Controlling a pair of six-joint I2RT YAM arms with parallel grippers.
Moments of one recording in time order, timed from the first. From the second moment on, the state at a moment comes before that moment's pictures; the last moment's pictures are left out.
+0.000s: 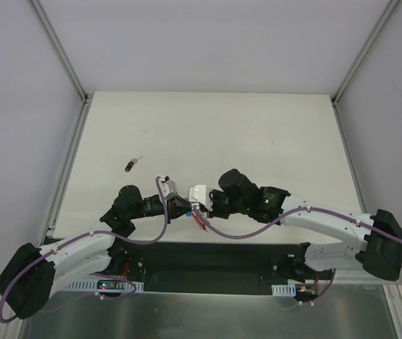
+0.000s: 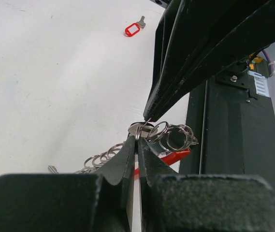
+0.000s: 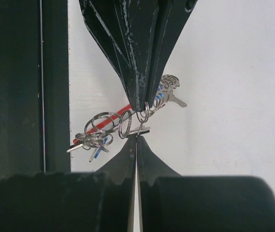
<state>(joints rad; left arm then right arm) -0.65 0.88 0.20 0.57 0.70 -0.08 1.09 1.23 0.87 -0.34 -0.23 -0.48</state>
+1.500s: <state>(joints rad) -0.65 1.06 0.26 0.55 0.79 0.01 1.12 1.26 0.89 -0.36 -0.15 -0.51</state>
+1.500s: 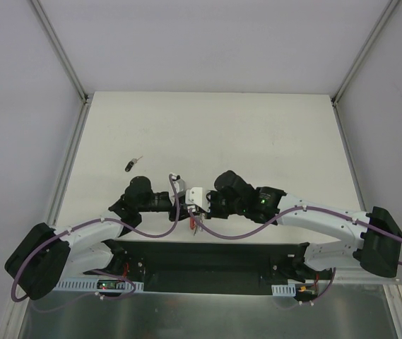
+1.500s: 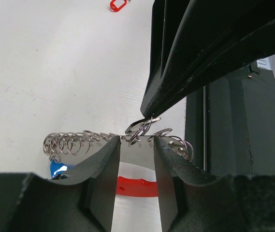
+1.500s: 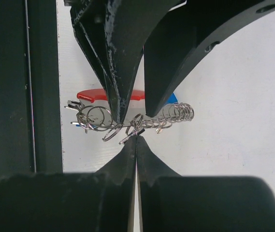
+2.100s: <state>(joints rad) -0.65 1.10 0.31 0.49 0.86 0.09 1.13 1.26 0.89 -0.37 -0.15 -0.51</state>
